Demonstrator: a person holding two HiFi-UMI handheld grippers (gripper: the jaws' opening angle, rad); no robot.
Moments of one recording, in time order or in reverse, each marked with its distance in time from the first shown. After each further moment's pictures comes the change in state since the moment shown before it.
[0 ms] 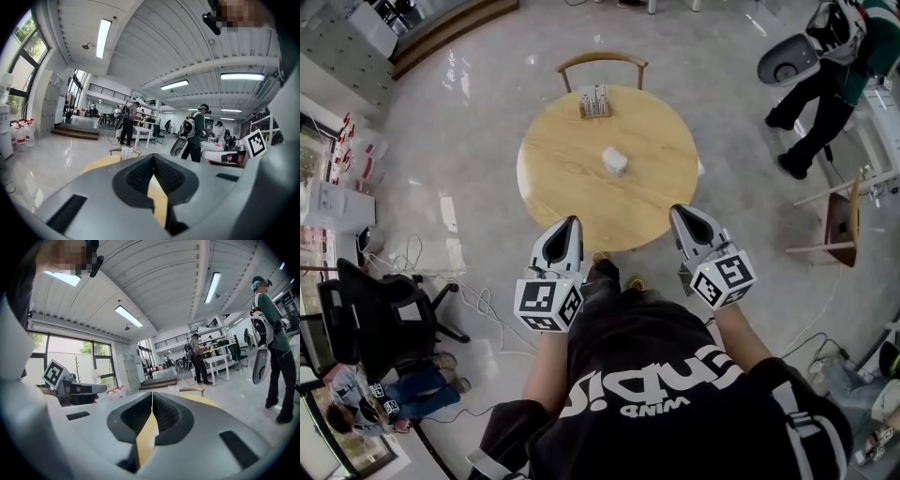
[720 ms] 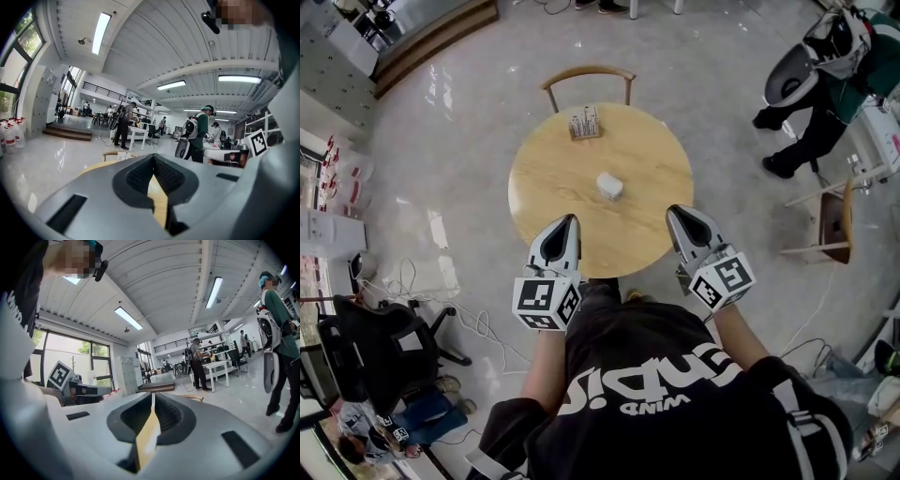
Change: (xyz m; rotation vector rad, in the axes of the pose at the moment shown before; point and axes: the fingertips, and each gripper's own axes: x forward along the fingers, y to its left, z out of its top) left arm 0.073 0.033 0.022 0.012 -0.002 -0.072; right arm 0.052 -0.028 0.027 -0.035 -0.054 -0.019
